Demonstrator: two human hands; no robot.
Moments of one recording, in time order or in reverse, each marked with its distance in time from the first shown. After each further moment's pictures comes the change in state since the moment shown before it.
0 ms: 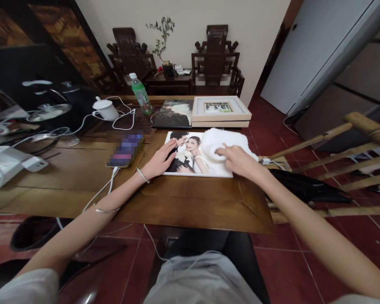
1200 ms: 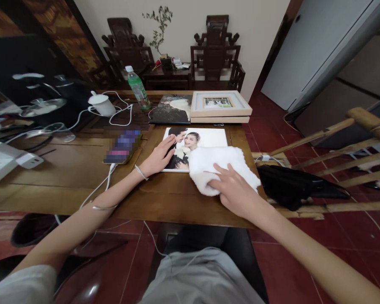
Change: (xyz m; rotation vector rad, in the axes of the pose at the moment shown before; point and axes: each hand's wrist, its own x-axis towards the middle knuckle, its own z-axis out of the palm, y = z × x) left_hand -0.001 0.008 -0.003 0.044 -0.051 -0.049; right_hand -0.065 -0.057 0.024 0.022 -0.035 -0.140
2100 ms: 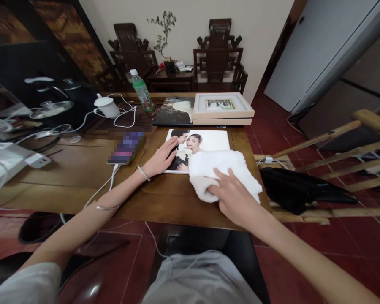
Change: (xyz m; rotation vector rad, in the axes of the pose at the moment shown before) left_hand -0.001 0.000 0.000 -0.002 0.006 0.014; right_hand -0.002 -0.010 0.002 0.059 0.075 0.008
